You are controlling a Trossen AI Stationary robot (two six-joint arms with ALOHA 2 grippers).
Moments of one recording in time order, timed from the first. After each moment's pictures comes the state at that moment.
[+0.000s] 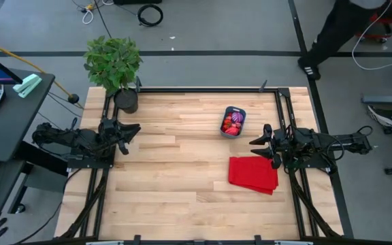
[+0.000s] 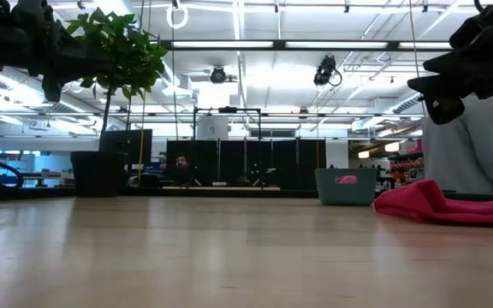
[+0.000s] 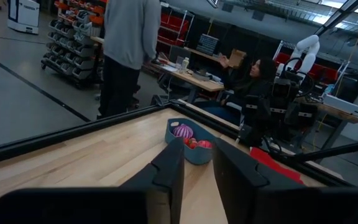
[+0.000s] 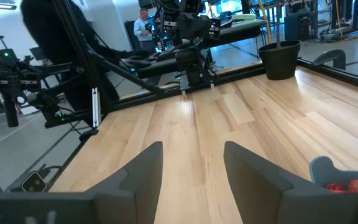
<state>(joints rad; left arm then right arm) -0.29 0.01 0.14 -0.07 -0.77 -0.33 0.06 0.03 0.04 -0.06 0.01 0.29</state>
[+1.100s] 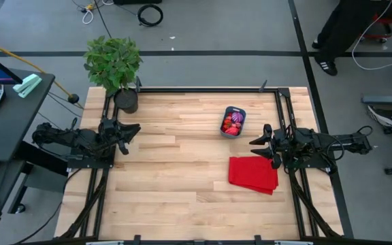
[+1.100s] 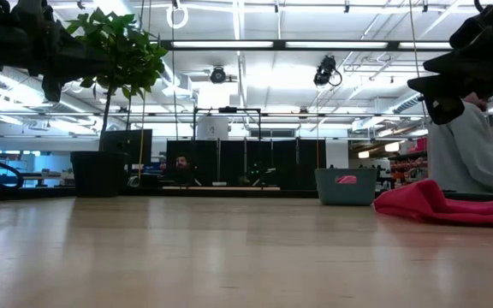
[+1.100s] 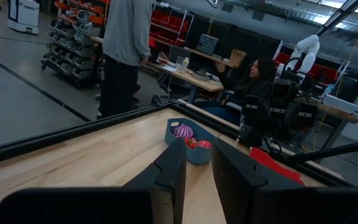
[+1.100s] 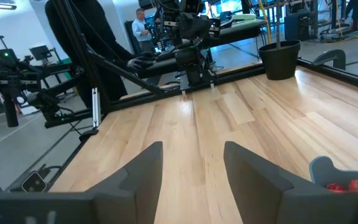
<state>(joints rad) -0.29 0.01 0.14 -0.07 -0.77 -0.33 0.06 0.03 0.04 -0.06 0.01 0.29</state>
